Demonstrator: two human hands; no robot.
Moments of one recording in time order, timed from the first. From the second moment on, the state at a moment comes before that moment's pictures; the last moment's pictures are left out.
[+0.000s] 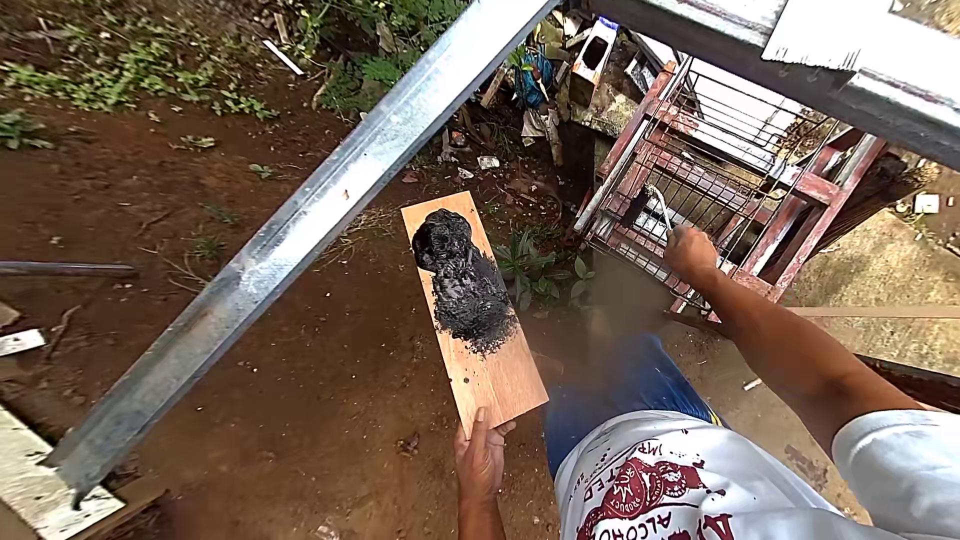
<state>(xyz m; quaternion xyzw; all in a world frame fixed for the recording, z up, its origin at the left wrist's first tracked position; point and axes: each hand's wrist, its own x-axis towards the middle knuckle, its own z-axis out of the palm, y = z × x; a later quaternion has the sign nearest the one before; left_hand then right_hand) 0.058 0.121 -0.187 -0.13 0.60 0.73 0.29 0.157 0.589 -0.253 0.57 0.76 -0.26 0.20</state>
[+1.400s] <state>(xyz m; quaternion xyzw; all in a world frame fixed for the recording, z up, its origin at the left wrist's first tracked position) 0.066 0.114 -0.185 -0.13 0.60 0.73 0.28 0.197 0.587 -0.228 0.58 0.77 -0.18 0.23</state>
